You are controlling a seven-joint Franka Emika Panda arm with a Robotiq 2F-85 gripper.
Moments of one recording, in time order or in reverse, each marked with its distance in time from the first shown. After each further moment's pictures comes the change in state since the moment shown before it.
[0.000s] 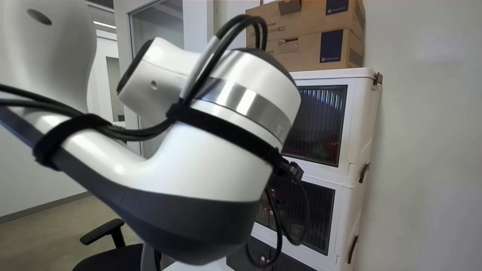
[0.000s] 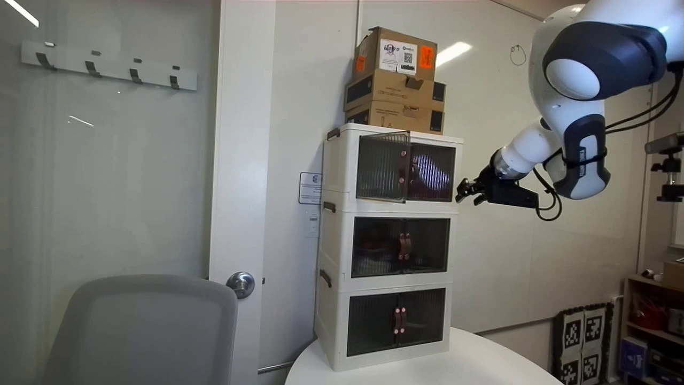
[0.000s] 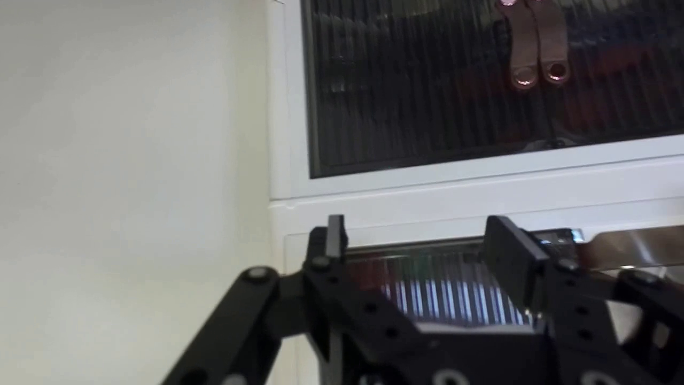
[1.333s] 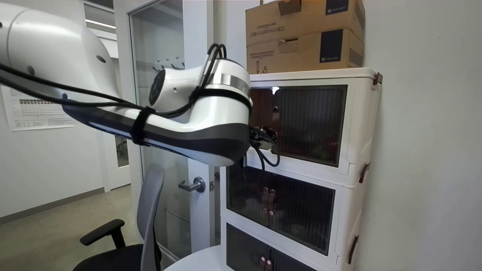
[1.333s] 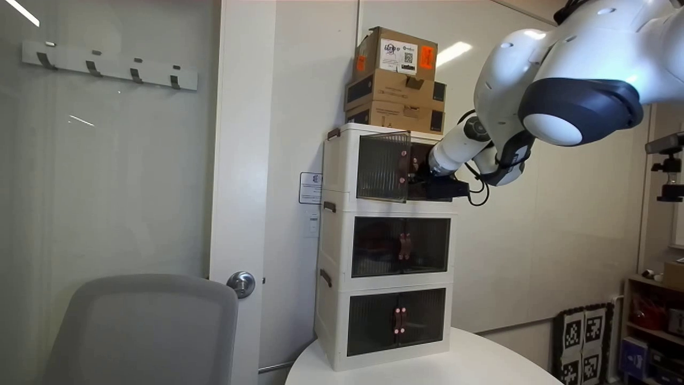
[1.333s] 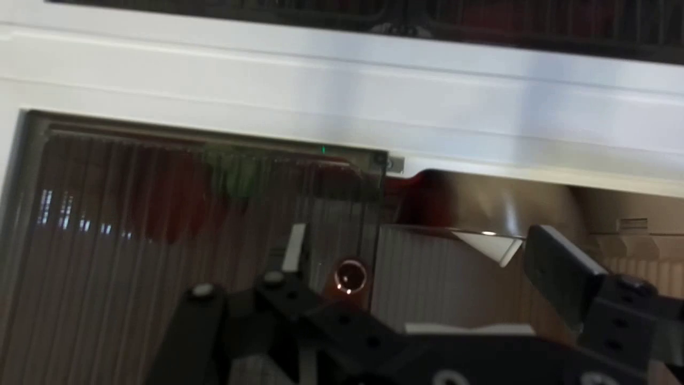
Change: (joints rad) arm 0.012 -0.199 0.044 0.408 0.034 -0.197 0.115
